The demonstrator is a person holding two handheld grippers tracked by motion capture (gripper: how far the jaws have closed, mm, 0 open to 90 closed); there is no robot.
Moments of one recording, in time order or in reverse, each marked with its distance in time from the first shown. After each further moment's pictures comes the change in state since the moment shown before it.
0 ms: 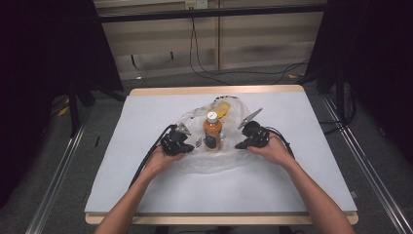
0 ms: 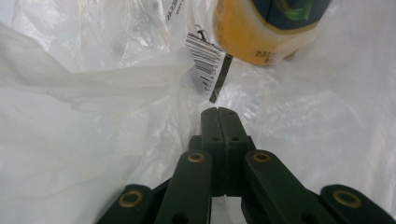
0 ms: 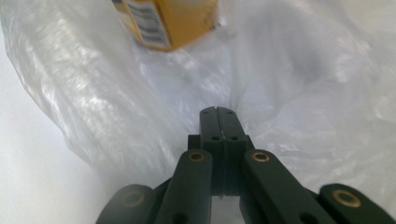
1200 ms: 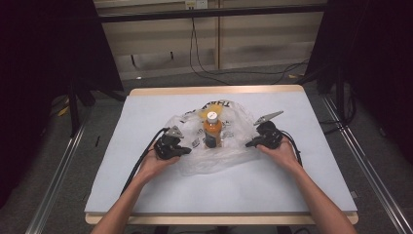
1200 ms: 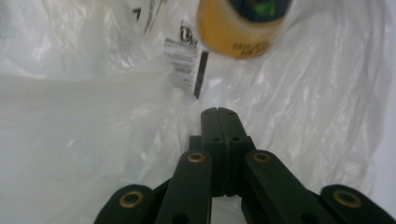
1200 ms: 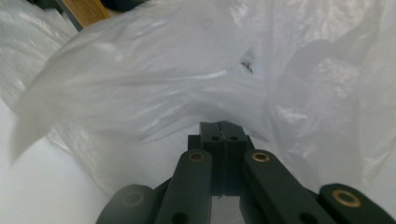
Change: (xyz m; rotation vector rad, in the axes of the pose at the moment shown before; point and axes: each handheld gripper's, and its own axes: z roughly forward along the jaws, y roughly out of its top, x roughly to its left) left arm -0.005 -0.017 -0.015 -0.126 -0.042 0.009; right arm -0.012 -0.029 -0.016 -0.227 -0.041 0.143
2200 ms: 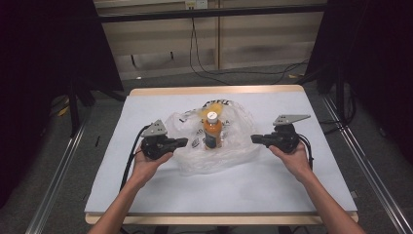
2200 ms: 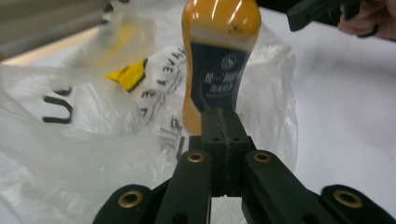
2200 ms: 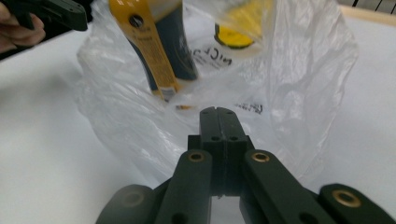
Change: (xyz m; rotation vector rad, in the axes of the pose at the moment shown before) left arm -0.017 0.002 -0.062 -0.360 0.019 -0.020; right arm 0.024 -0.012 -0.064 -0.270 0.005 -0.022
